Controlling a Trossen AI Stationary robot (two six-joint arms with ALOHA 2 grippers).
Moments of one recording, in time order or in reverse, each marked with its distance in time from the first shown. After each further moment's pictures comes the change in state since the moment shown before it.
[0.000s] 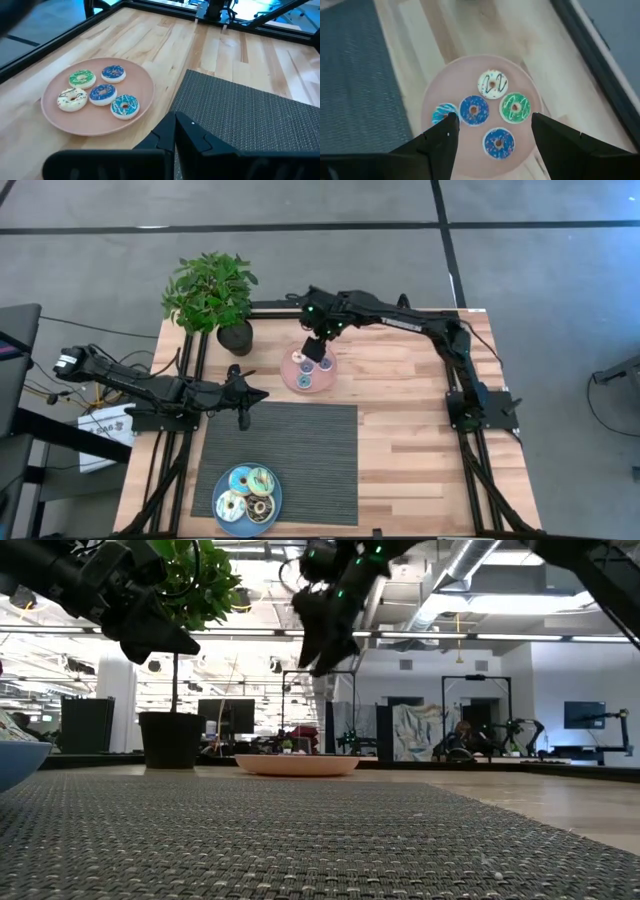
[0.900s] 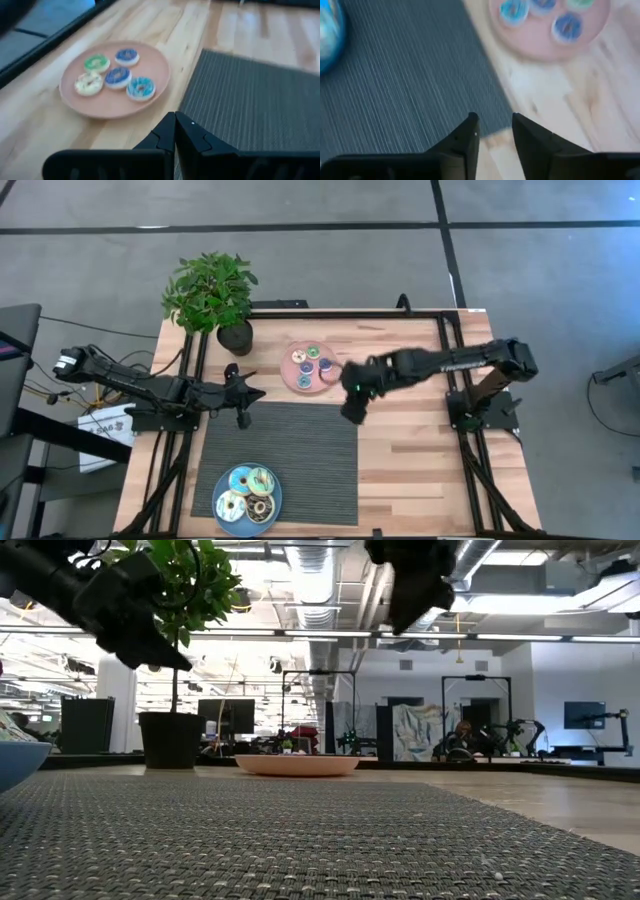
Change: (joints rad) left arm 0.014 0.000 0.000 -0.107 -0.023 0.036; right arm 0.408 -0.499 -0.578 0.018 0.201 0.448
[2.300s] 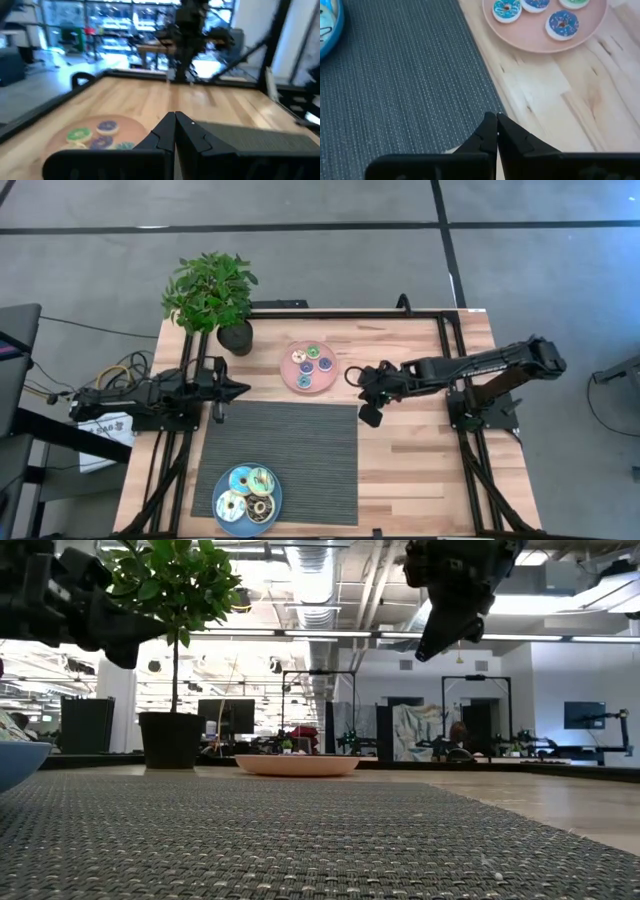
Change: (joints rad) left arm 0.274 -0.770 -0.327 0.110 0.425 0.214; right arm 0.028 -0.229 -0.424 0.320 0.032 -0.043
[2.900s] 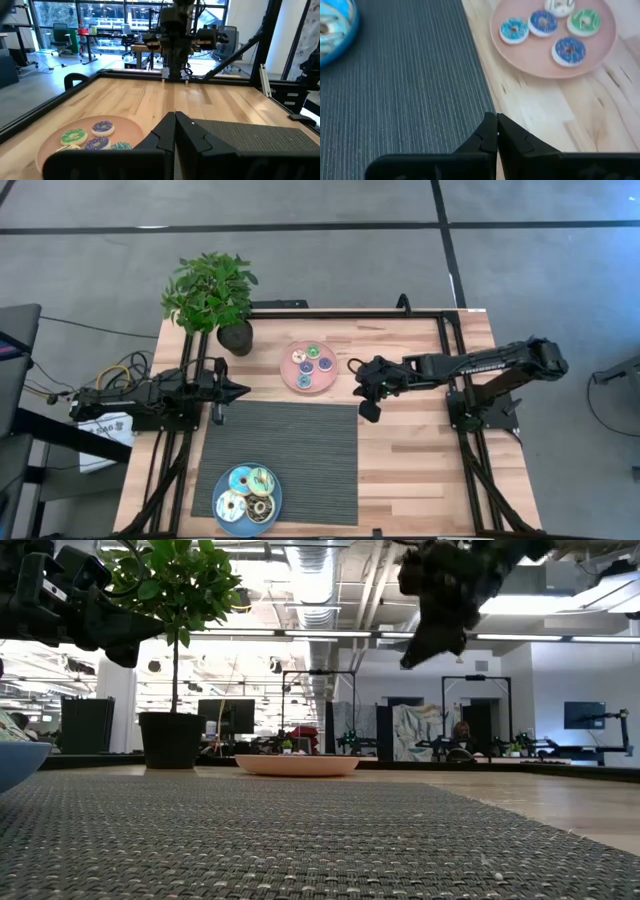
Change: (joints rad) left arm 0.000 0.004 -0.002 -0.008 0.038 0.018; right arm -0.076 -0.017 -0.079 0.180 -0.081 -0.158
